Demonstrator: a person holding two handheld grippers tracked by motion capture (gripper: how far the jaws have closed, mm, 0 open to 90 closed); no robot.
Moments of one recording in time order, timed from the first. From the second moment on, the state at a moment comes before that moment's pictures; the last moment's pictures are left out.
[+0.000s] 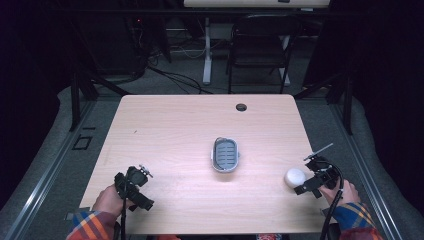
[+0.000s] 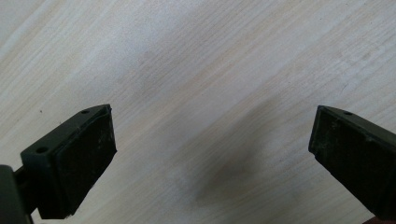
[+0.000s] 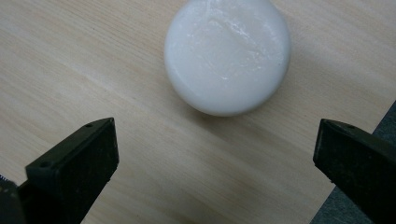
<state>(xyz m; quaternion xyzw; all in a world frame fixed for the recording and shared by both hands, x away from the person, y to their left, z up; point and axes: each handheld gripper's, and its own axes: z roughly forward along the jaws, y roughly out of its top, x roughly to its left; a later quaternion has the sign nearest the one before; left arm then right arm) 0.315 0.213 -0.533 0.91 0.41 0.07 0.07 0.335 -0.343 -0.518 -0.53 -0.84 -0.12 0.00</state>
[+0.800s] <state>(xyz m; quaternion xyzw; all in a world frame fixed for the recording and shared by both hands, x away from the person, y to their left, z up) 0.315 0.213 -0.534 0.91 0.41 0.07 0.07 0.345 -0.329 -0.516 -0.51 -0.86 -0.09 -0.02</state>
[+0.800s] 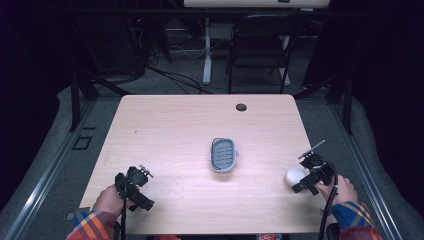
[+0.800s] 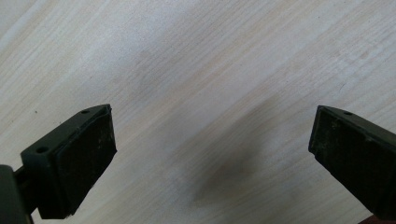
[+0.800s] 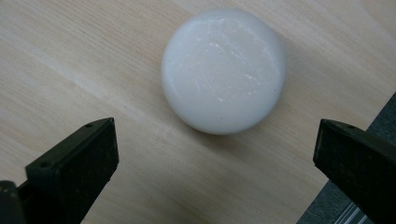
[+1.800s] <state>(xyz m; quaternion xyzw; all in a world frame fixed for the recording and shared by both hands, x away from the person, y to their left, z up) 0.315 0.213 -0.535 0.91 0.41 0.07 0.07 0.379 -0.304 -0.528 -0.48 -0.88 -0.07 -0.01</state>
